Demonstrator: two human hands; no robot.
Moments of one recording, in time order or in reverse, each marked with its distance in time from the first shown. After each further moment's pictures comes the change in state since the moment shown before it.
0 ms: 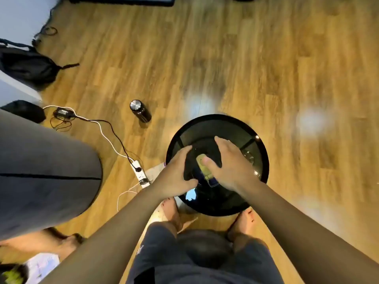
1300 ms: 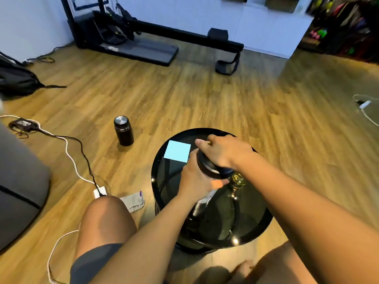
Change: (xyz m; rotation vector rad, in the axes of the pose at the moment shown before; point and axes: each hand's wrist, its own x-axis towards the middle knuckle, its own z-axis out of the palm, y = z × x) left_hand 0.095 -0.131 0.165 -0.287 0.569 0.203; right_hand 0.049 0.021 0.123 -0.610 0.197 0.040
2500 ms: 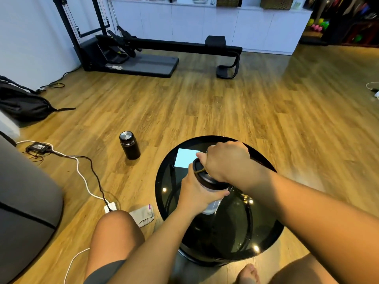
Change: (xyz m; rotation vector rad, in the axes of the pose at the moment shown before) left_hand -0.004 -0.001 -0.007 0.007 -0.043 0.022; right_hand -0.006 0.001 -0.012 -0.324 0.030 -0.089
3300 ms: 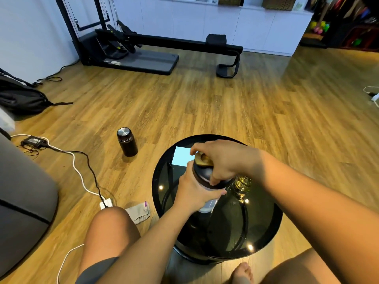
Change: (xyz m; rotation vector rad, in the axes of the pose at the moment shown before) left_hand 0.002 -0.004 -0.001 0.003 -0.001 0.014; right_hand -0.002 0.020 -0.005 0.303 -0.107 -0.287
